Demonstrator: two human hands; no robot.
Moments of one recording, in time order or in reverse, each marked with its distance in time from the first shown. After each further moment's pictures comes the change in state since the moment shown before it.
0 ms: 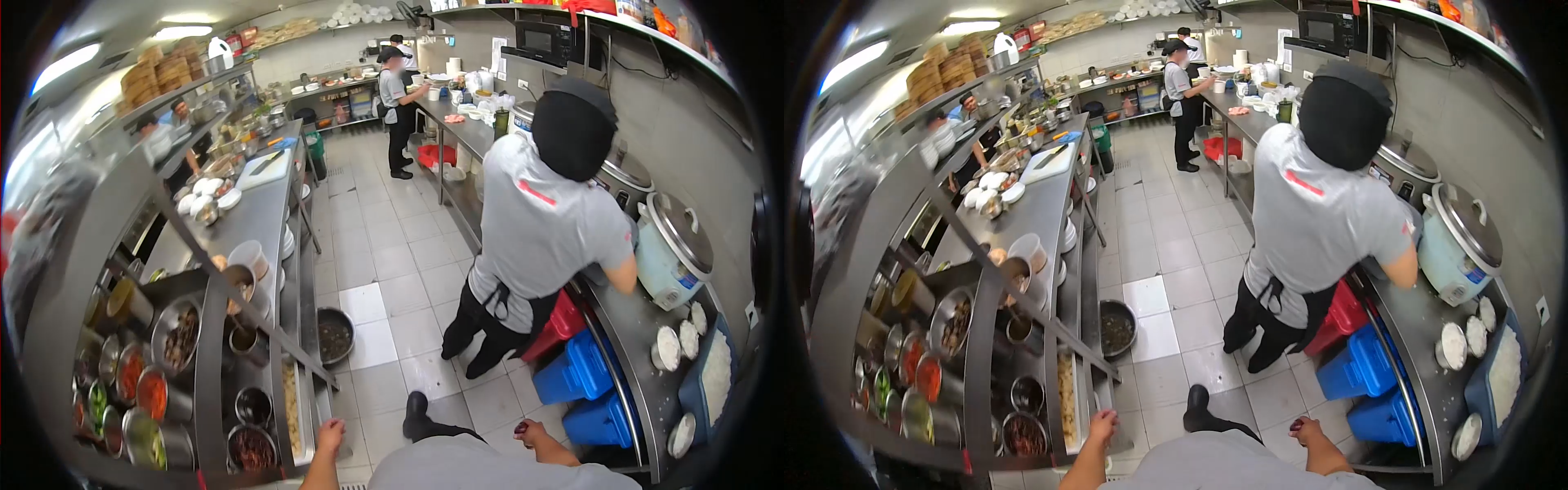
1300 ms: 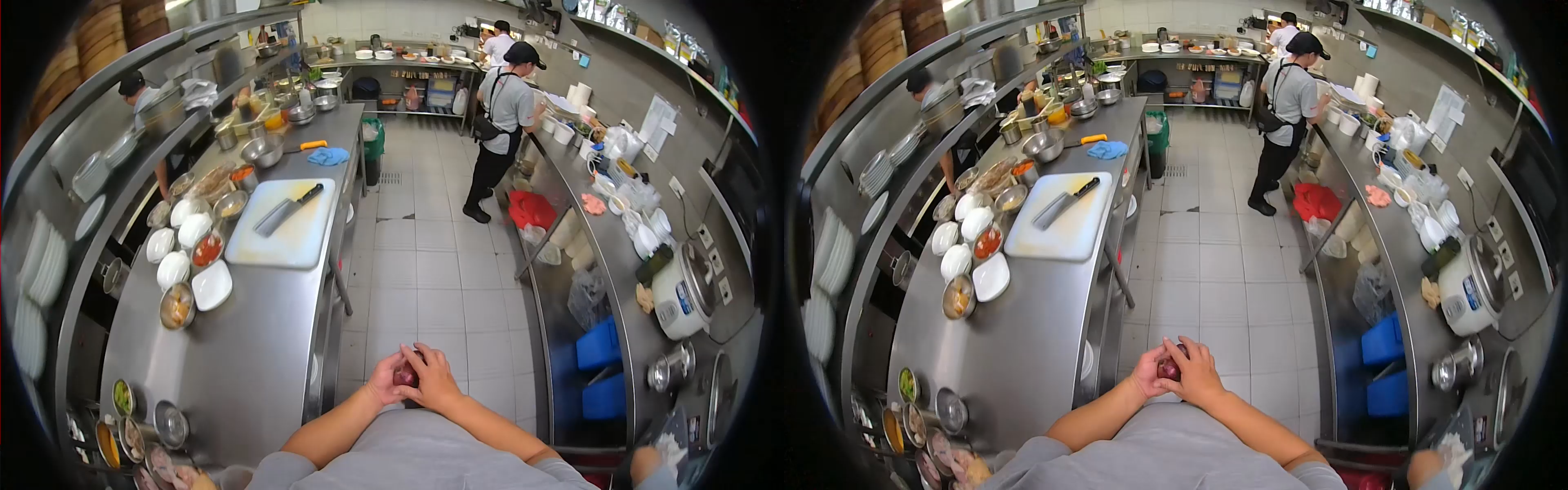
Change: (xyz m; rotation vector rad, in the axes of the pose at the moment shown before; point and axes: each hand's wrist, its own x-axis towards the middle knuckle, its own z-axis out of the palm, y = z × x) left_hand 0.740 0.869 0.278 -0.777 -0.898 -0.292; right_hand 0.523 -1.260 -0.418 -0.104 0.289 -1.188
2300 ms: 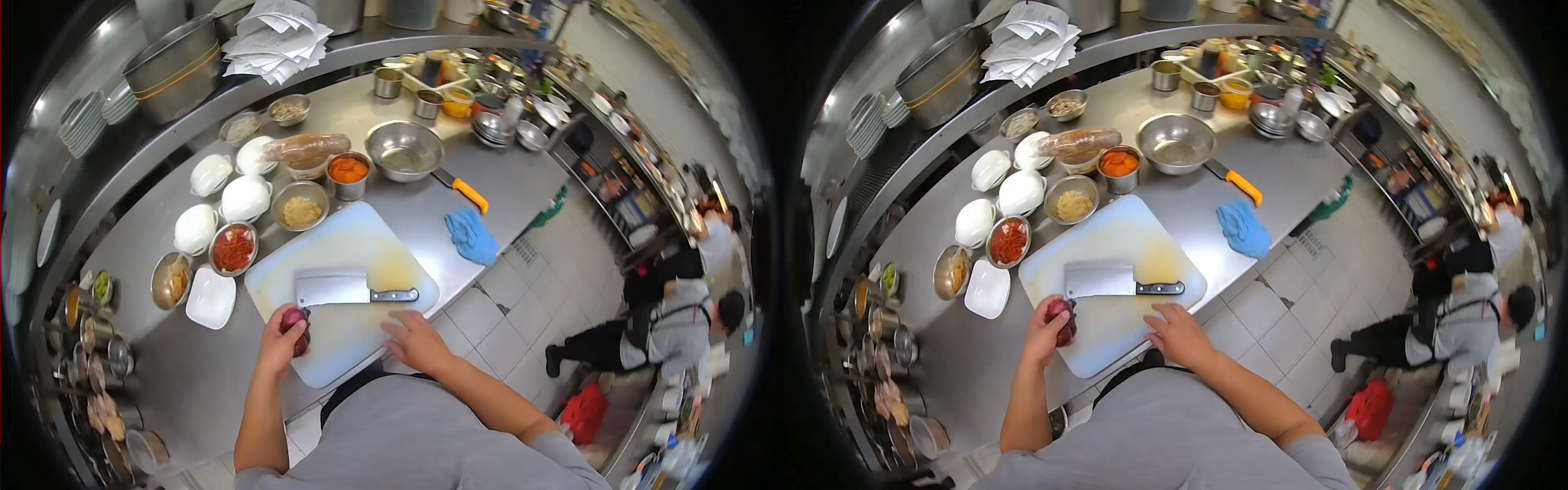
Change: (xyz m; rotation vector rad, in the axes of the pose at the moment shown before) left_hand 0.039 0.519 -0.039 0.141 1.264 1.008; right_hand 0.766 0.092 0.090 0.158 -0.608 -0.959
